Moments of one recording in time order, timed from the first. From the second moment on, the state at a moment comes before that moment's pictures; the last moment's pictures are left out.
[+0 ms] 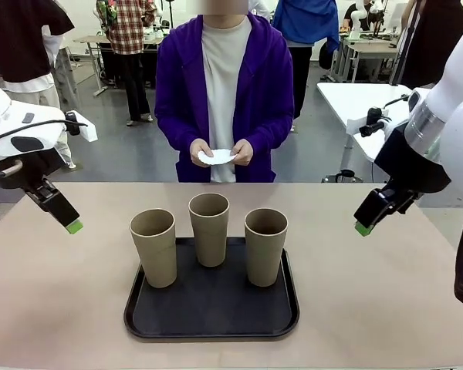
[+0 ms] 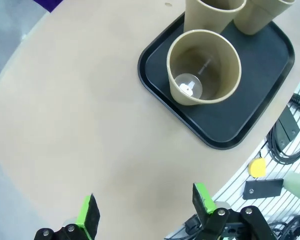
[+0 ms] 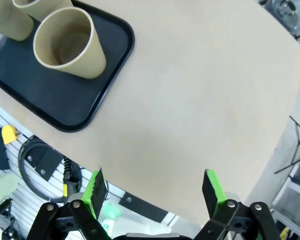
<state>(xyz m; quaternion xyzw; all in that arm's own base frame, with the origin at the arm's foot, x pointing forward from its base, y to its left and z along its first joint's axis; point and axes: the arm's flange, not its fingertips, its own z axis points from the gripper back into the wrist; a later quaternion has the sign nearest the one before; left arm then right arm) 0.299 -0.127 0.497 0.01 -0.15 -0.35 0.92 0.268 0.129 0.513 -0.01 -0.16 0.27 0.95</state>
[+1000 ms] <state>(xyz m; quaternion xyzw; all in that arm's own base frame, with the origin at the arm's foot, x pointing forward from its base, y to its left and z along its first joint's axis) 0.307 0.066 0.465 -0.58 -0.22 -0.19 0.76 0.284 -0.072 0.431 0.57 -0.04 0.08 0.81</state>
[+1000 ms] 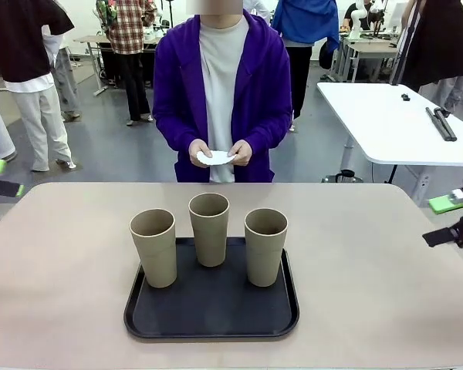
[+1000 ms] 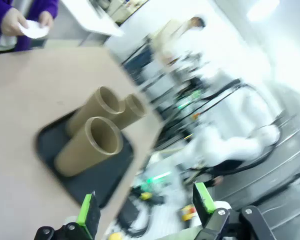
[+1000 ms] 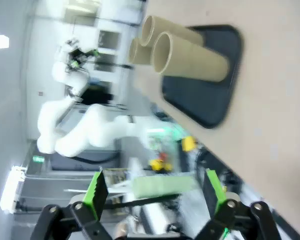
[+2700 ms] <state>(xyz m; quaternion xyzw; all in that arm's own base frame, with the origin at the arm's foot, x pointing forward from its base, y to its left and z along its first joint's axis) 0.305 0.128 0.449 -0.58 -0.14 -0.02 0.80 0.263 -0.153 0.433 0.62 -0.07 -0.05 0.78</state>
